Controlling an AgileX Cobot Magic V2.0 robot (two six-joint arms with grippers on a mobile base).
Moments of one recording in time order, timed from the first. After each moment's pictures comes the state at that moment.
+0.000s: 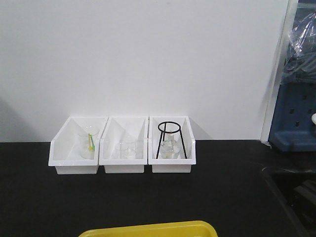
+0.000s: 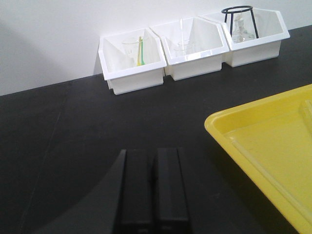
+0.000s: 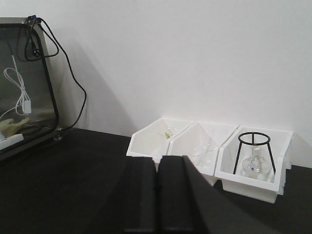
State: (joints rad) left arm -0.14 -0.01 0.03 0.14 0.23 -0.07; right arm 0.36 0.54 -0.55 -1.76 -0.27 1.91
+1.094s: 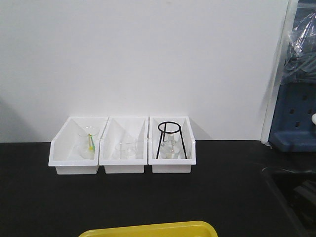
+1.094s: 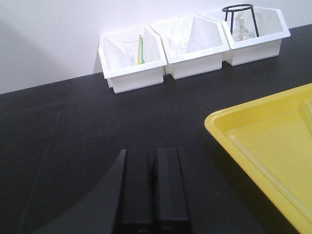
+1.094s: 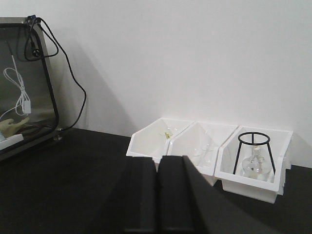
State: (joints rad) left arm -0.14 -0.01 0.03 0.15 0.23 -0.07; right arm 0.36 0.54 -0.55 -1.76 -0.27 1.91
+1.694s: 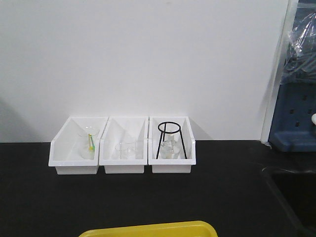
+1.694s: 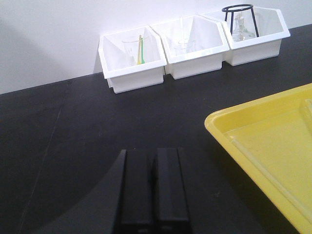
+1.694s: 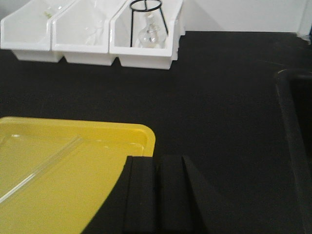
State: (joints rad) left arm -0.14 -0.01 0.03 0.15 0.23 -0.07; right arm 0.36 0.65 -0.52 -0.15 0.38 0.24
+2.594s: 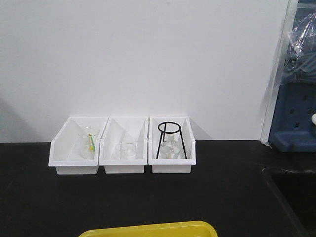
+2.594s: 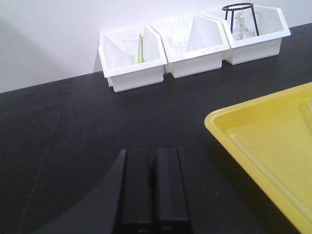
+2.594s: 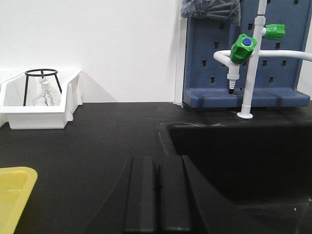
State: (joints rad) left arm -0.14 -0.01 0.03 0.15 0.23 -0.07; right arm -0.09 -0.01 0.03 0.03 0.09 -0.07
